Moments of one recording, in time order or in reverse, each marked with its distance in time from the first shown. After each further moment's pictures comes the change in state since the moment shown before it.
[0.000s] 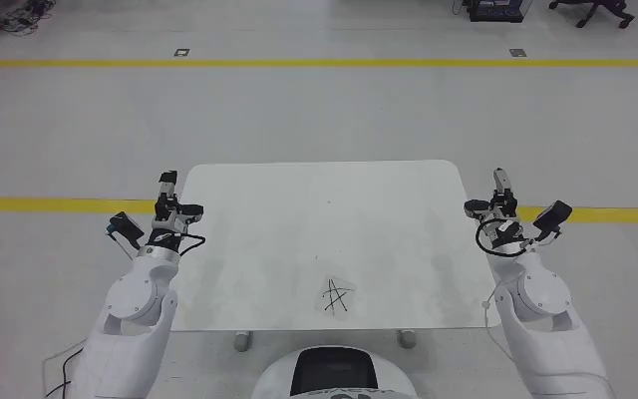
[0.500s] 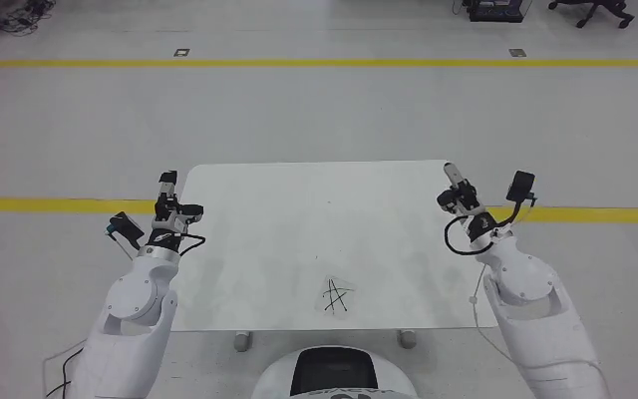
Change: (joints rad) left arm 0.000 0.000 0.000 0.000 0.000 0.000 0.000; right arm 0.099 0.017 -0.101 -0.030 -0.380 0.042 0.242
